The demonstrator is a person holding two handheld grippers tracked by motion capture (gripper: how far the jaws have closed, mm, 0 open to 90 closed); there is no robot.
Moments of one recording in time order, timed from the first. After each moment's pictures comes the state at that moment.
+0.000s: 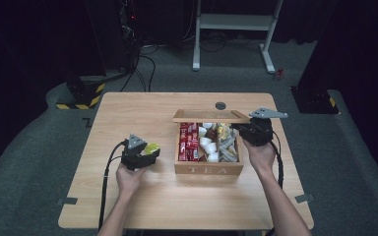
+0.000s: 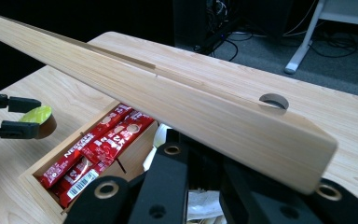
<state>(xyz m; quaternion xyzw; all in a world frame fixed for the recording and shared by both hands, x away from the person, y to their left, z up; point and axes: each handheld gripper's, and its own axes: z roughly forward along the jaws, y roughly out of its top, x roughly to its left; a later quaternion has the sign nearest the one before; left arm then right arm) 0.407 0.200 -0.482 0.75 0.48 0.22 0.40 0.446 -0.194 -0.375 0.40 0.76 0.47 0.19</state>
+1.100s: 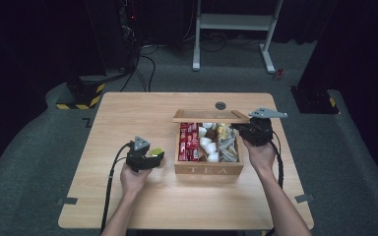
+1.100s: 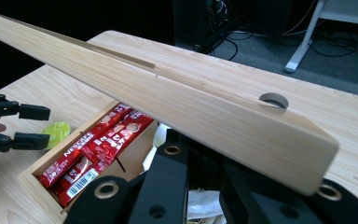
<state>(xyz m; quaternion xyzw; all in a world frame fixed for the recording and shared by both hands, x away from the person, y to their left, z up) 0.408 0.192 -0.493 0.76 0.48 0.21 0.39 0.446 -0.193 -0.374 0.41 0.76 0.47 0.19</state>
